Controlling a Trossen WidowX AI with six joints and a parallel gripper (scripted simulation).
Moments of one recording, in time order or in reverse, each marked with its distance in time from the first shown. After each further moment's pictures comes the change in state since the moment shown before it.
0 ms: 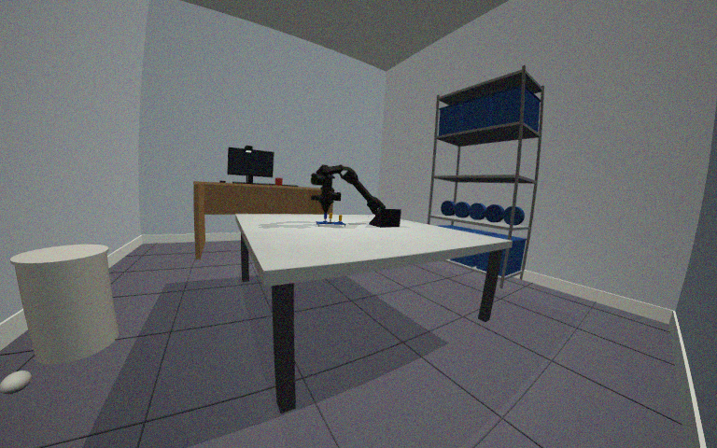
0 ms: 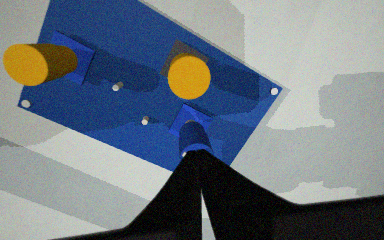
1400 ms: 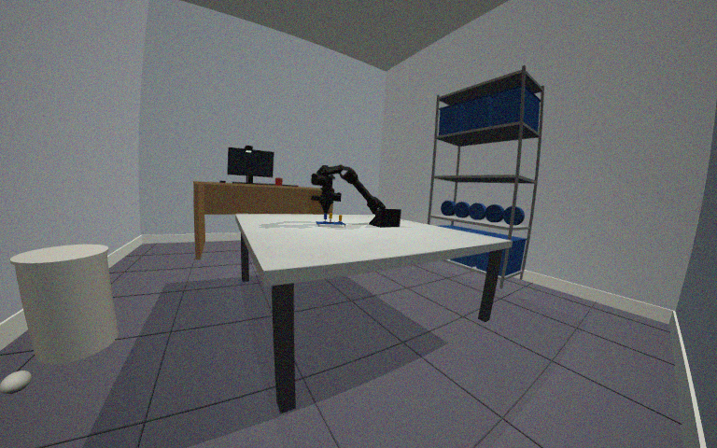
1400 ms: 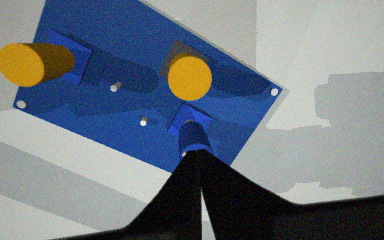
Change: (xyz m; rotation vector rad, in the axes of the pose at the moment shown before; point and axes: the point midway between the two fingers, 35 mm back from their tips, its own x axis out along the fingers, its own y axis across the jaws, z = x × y) arm 0.004 0.000 0.001 -0.007 0.003 -0.007
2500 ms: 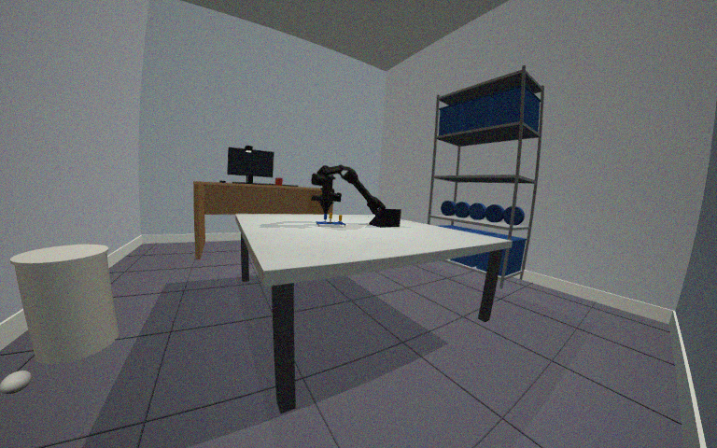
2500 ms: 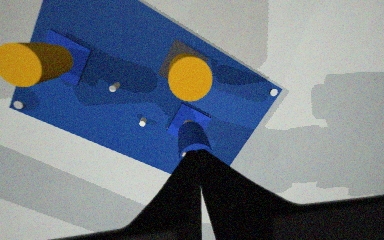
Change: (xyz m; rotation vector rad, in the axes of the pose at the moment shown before) arm 0.002 0.000 0.001 -0.004 0.001 -0.008
